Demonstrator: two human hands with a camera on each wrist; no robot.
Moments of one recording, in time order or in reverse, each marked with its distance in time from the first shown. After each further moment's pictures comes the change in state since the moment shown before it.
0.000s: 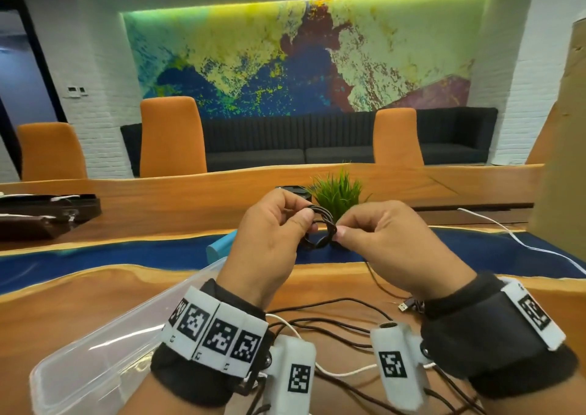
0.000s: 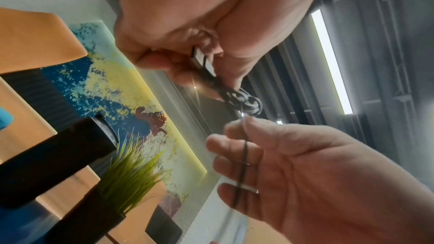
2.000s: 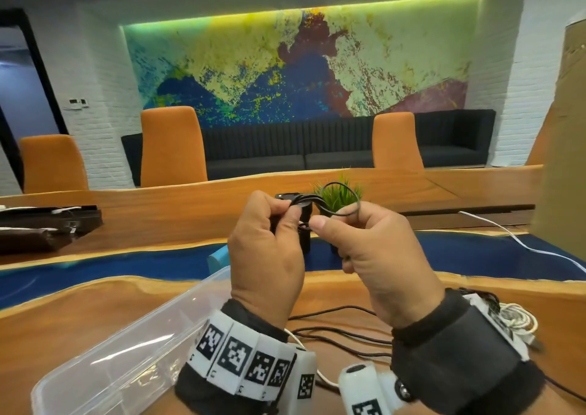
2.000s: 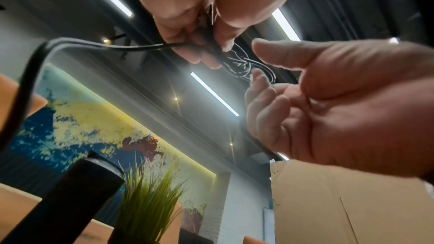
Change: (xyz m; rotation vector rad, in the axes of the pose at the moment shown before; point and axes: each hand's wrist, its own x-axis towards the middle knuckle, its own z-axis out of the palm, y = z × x) left_hand 0.001 -0.014 0.012 0.222 0.463 0.438; right_hand -0.005 -0.022 0.030 0.636 0.259 0.190
